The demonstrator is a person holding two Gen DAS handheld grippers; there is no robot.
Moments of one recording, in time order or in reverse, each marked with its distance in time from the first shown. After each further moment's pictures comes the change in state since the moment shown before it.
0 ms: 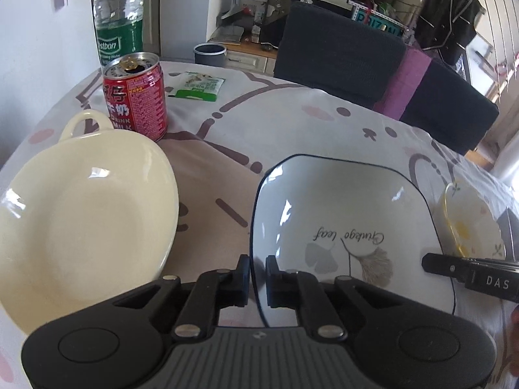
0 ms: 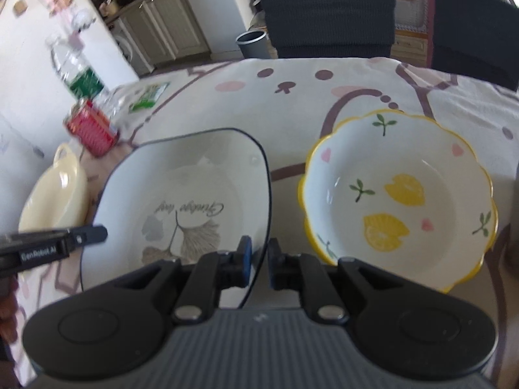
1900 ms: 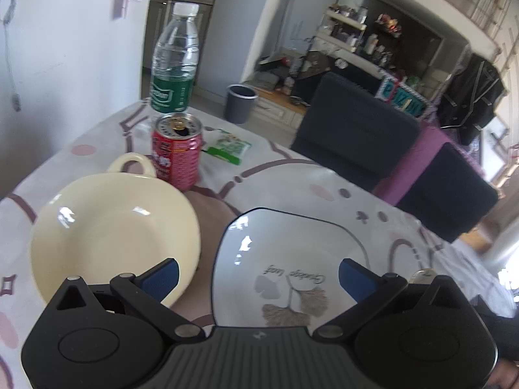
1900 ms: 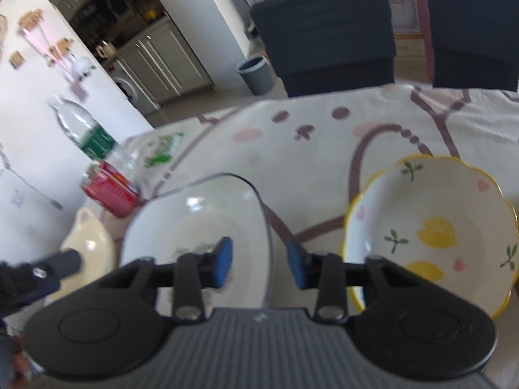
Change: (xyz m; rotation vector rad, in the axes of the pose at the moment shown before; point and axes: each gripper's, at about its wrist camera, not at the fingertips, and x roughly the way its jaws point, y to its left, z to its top) left arm -0.068 0.003 0.013 -0.201 -0.188 -0.016; right arm -0.003 0.019 0.033 0.100 -0.084 0.057
